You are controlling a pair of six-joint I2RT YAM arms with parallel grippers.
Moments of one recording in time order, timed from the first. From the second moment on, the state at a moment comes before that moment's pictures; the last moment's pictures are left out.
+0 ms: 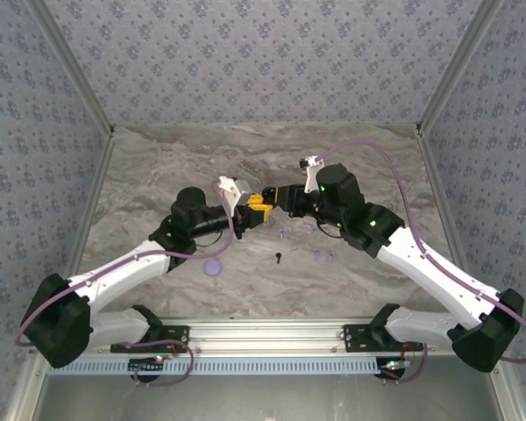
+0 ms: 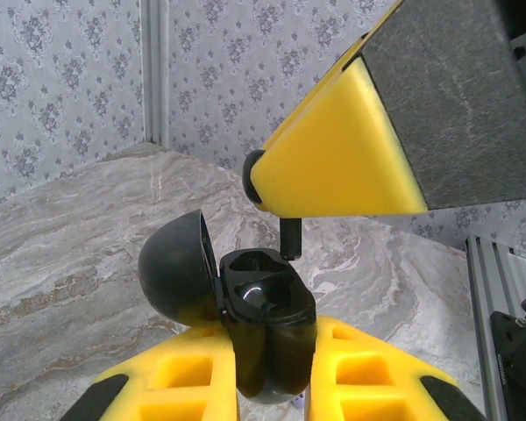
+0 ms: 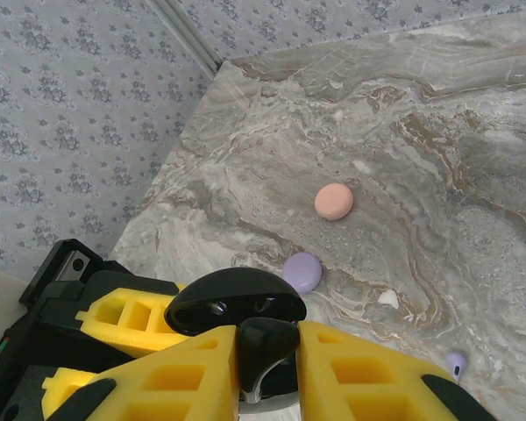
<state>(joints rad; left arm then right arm) -0.71 1.20 0.70 0.41 0.50 -0.12 0.76 1.14 1.11 -0.40 -0.04 0.56</state>
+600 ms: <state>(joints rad) -0.71 1.20 0.70 0.41 0.51 -0.12 0.76 1.16 1.11 -0.42 -0.05 0.56</state>
